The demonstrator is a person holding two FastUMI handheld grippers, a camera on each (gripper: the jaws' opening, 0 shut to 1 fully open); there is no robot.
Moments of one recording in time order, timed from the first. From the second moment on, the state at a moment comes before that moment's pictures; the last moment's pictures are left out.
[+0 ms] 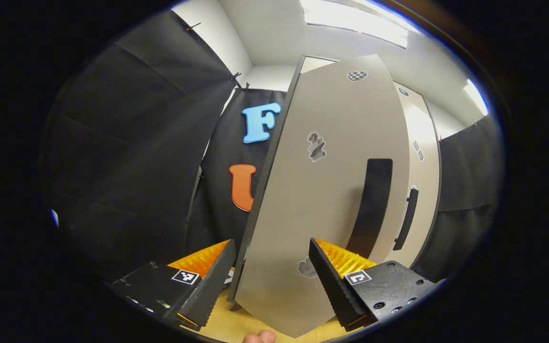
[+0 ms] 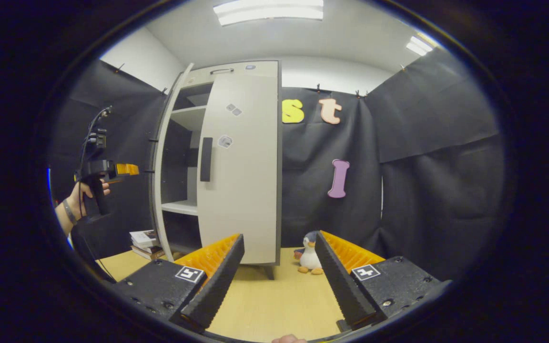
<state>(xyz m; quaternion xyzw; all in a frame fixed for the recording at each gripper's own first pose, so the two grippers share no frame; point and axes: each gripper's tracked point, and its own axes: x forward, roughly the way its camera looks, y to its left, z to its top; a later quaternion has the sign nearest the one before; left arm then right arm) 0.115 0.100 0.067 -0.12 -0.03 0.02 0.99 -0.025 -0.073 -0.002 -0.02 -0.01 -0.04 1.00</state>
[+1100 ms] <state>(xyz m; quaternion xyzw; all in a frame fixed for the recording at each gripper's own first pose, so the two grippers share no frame) -0.006 0.036 0.044 -0.05 -0.03 -0.01 1.00 -0.001 -0.034 -0.014 0.01 0.01 0.03 1.00</state>
